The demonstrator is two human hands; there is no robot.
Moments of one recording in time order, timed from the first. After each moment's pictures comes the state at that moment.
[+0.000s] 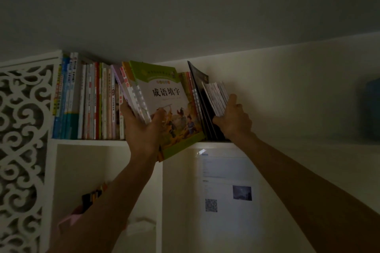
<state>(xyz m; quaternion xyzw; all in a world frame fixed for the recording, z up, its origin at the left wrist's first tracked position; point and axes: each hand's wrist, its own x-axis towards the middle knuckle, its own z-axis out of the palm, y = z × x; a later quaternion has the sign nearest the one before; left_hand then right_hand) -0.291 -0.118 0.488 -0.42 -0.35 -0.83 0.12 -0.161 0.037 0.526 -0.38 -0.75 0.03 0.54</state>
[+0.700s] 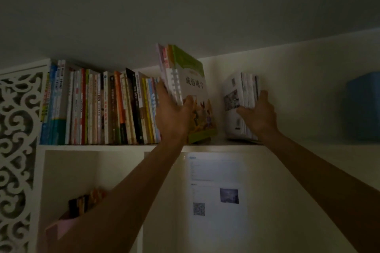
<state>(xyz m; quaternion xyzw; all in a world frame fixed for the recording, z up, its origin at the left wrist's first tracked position) -0.203 -0.061 0.525 -0.46 -0.42 -0.76 0.19 -0.057 0.058 0.530 -0.29 -0.69 0.14 0.65</state>
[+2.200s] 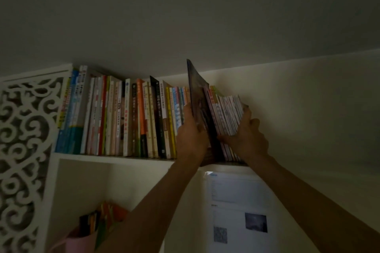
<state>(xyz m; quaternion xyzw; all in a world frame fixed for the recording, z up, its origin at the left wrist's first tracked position) -0.250 -0.061 0.521 -0.52 -0.52 -0.65 0.18 -0.159 0.040 0.523 -0.32 -0.75 0.05 0.57</state>
